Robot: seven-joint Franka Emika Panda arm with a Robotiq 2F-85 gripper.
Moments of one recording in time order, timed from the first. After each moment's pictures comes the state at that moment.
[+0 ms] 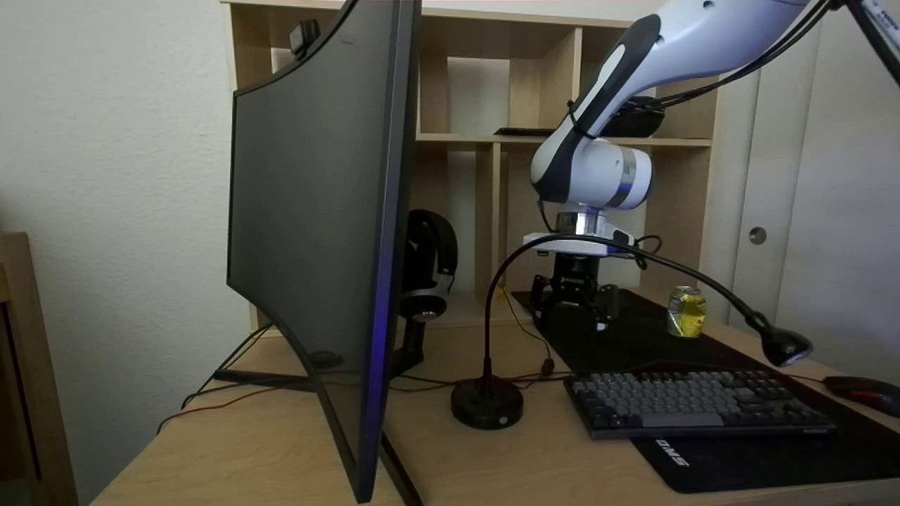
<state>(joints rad) 0.11 0.51 0.01 -1.87 0.20 2.23 0.79</state>
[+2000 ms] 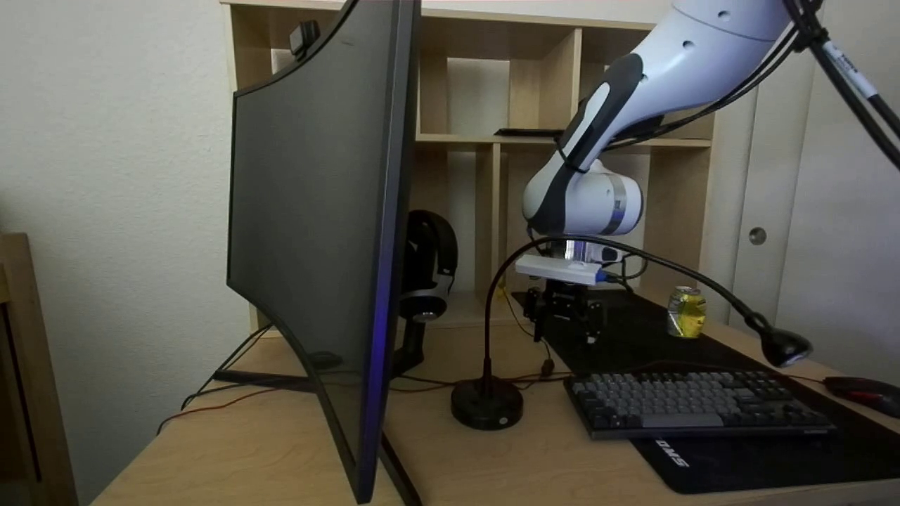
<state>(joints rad) 0.16 0.60 -0.03 -1.85 0.12 2.43 0.83</state>
